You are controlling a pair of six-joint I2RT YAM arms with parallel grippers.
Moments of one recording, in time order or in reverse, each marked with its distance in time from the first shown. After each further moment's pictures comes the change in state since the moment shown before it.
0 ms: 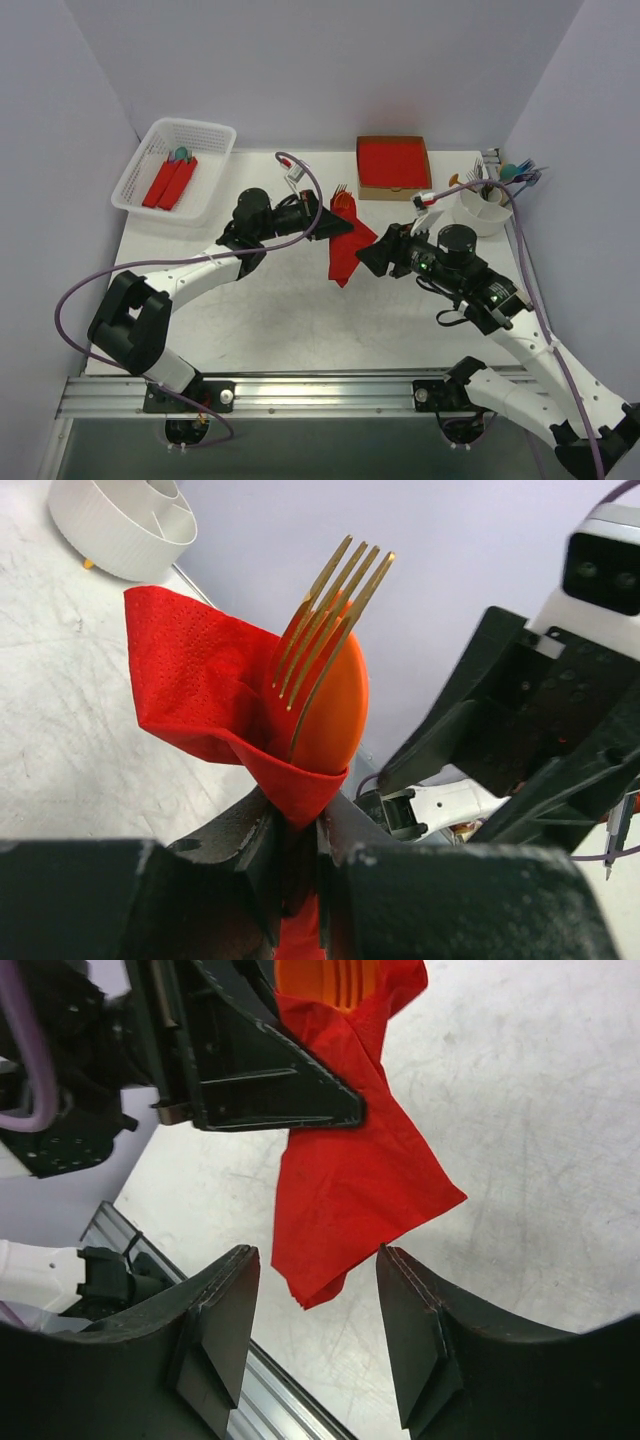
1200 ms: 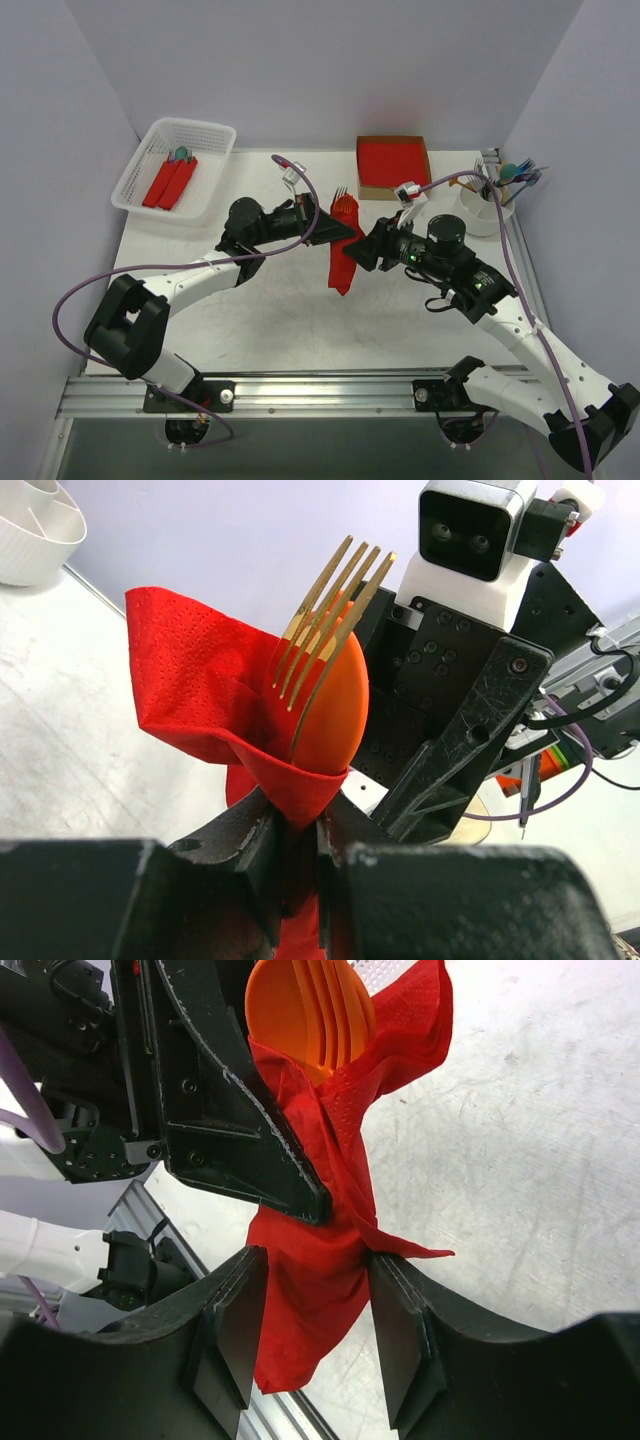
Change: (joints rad) left arm -0.019 -0.028 -0.058 0.218 0.076 -0.185; right arm -0.005 0.138 0.000 0.147 -0.133 -0.028
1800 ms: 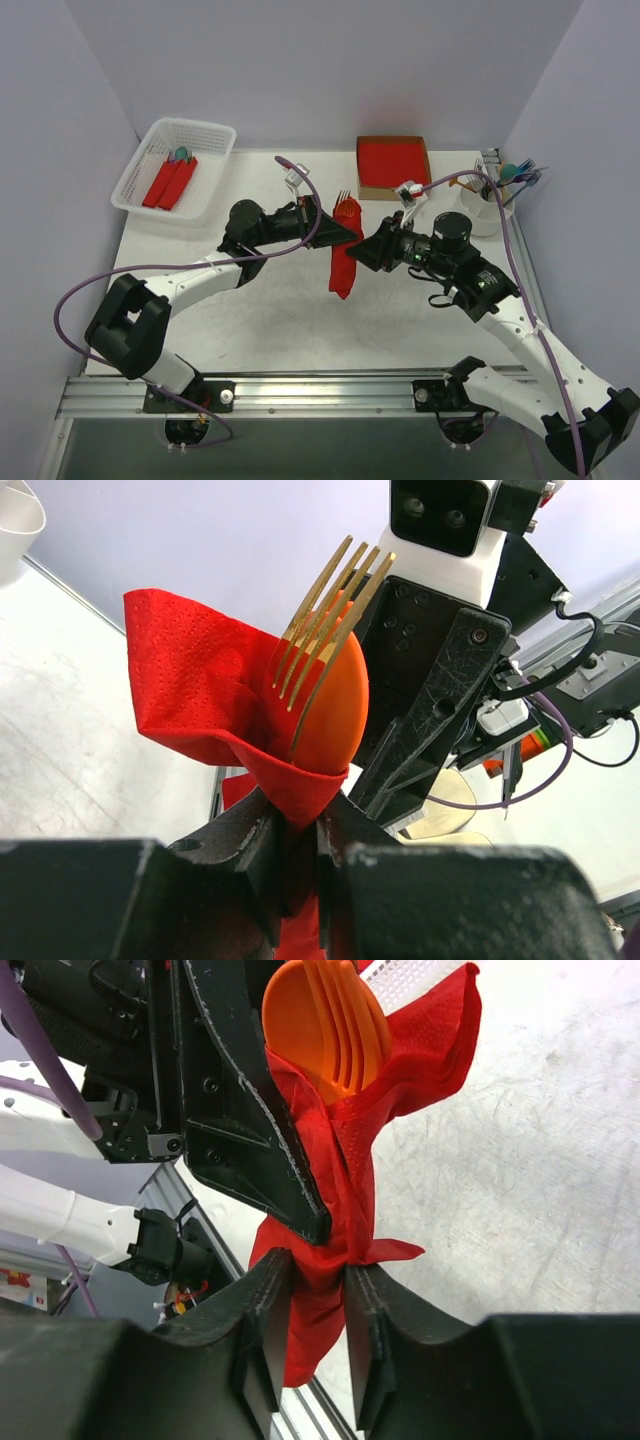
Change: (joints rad) left arm -0.015 0.004 0.000 0.049 0.035 -0.031; right arm -0.049 -0.007 0.000 0.011 -0.139 -0.004
